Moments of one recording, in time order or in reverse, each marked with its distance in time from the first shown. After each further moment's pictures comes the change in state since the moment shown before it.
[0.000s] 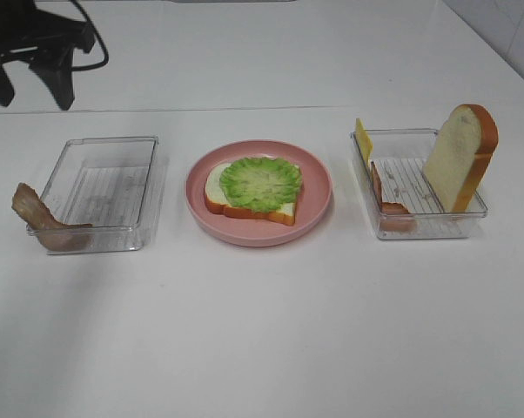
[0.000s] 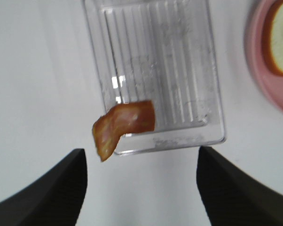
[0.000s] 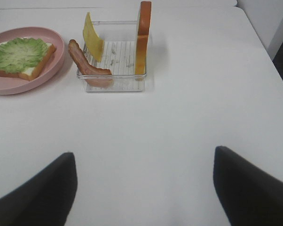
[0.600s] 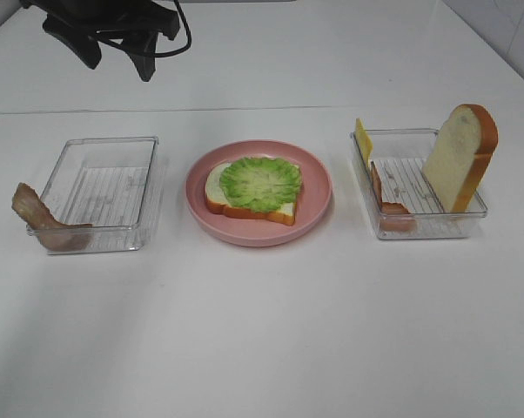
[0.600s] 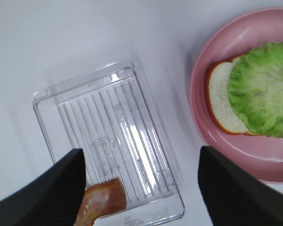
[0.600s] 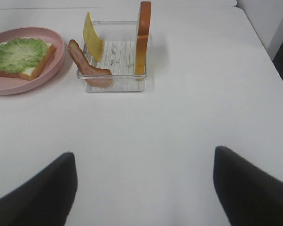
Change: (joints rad) left arm -0.177 0.209 -0.378 0.084 -0.009 0.039; right arm 0.000 0.000 0.000 0.000 0.000 0.000
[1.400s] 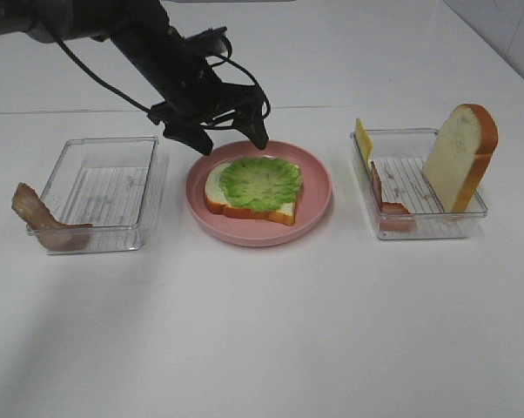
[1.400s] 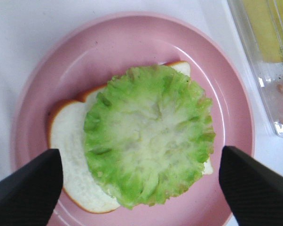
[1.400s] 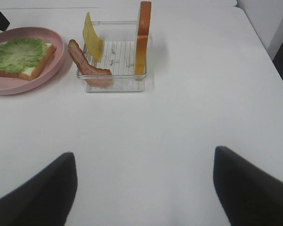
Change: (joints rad) left arm -0.003 0.272 0.002 -0.555 -0.269 0.245; right arm 0.000 0.000 0.000 0.000 0.000 0.000
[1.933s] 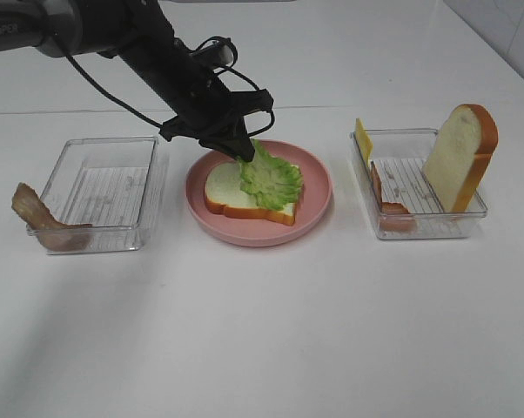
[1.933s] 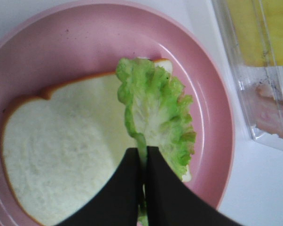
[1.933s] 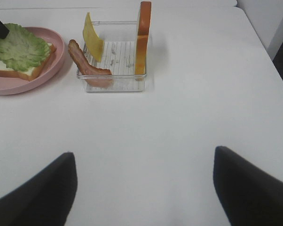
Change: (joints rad) left arm -0.001 0.057 0.000 -0.127 -0.006 0.001; right arm 0.000 0.000 0.000 0.000 0.000 0.000
